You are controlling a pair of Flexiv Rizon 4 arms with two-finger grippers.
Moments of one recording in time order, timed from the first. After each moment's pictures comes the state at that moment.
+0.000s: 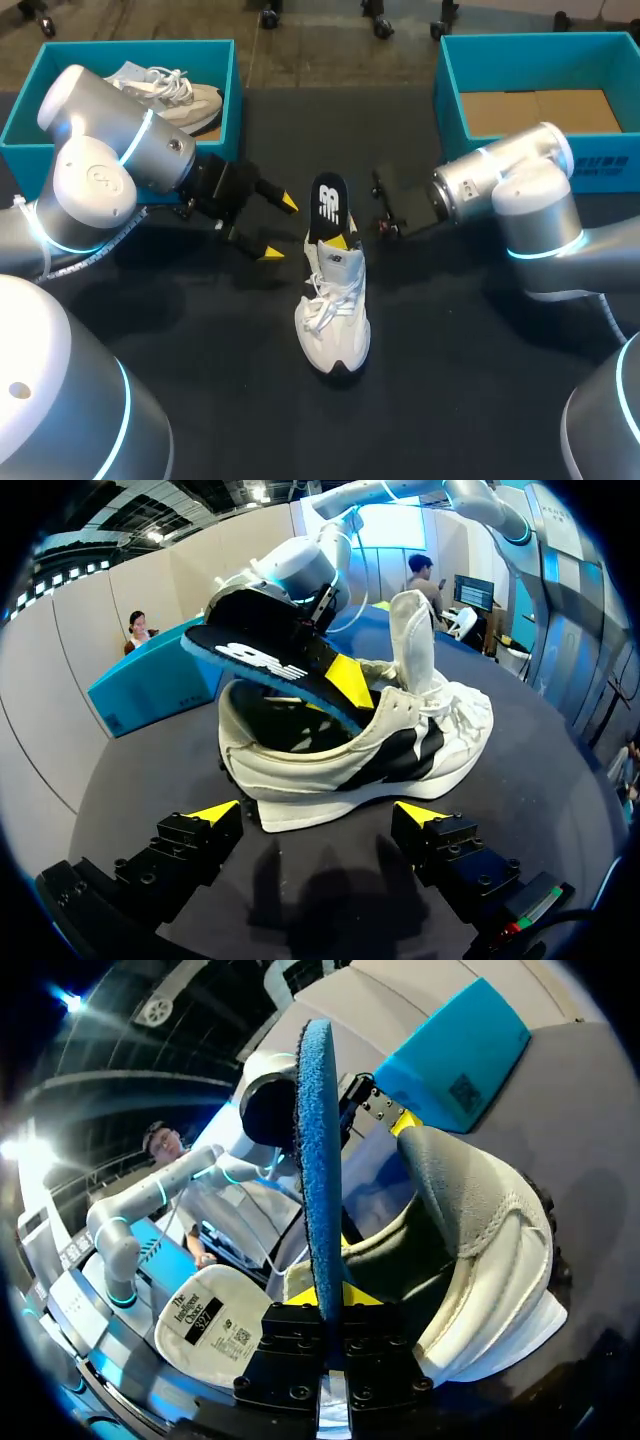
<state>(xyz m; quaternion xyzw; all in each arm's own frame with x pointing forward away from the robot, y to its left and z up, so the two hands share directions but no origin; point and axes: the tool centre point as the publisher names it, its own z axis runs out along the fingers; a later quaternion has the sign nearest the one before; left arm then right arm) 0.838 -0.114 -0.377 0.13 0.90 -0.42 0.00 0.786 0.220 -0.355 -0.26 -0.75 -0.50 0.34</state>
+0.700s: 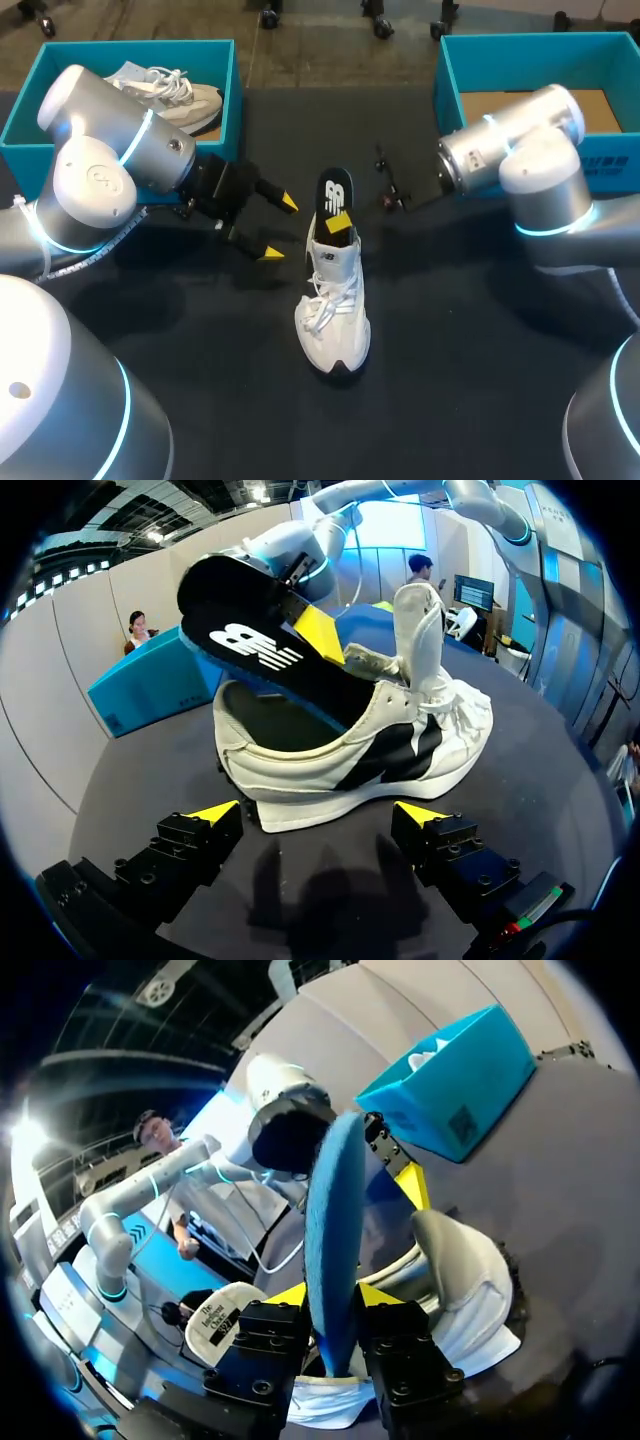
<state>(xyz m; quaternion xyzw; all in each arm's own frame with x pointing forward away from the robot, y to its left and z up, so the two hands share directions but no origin) 0.838 -0.114 -0.377 0.13 0.90 -0.42 0.00 0.811 0.208 -0.324 -0.24 -0.78 -0.49 0.31</state>
